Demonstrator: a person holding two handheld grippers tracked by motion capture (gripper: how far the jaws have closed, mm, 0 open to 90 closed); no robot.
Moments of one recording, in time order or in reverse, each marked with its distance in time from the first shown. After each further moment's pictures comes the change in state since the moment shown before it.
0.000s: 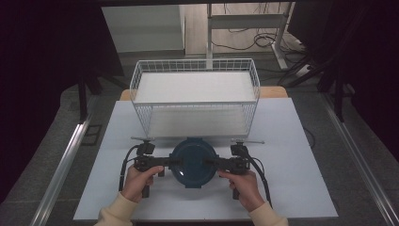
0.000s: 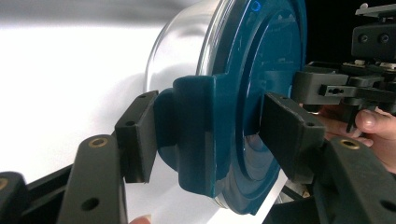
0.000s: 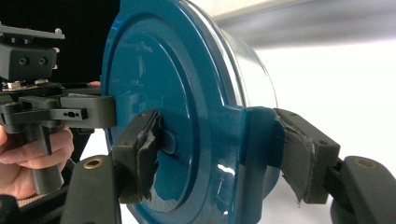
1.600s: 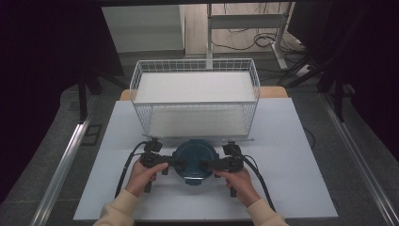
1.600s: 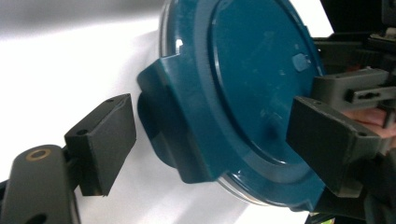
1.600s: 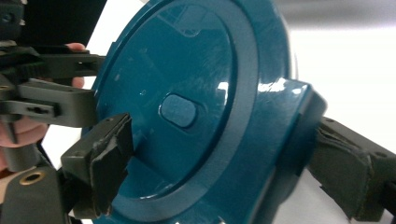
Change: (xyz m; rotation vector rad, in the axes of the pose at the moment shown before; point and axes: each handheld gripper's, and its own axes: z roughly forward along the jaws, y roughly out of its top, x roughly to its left) left arm 0.019 0.012 0.027 0.123 0.054 0.085; right arm -0.009 0.002 0.028 0.101 -0.074 -0.047
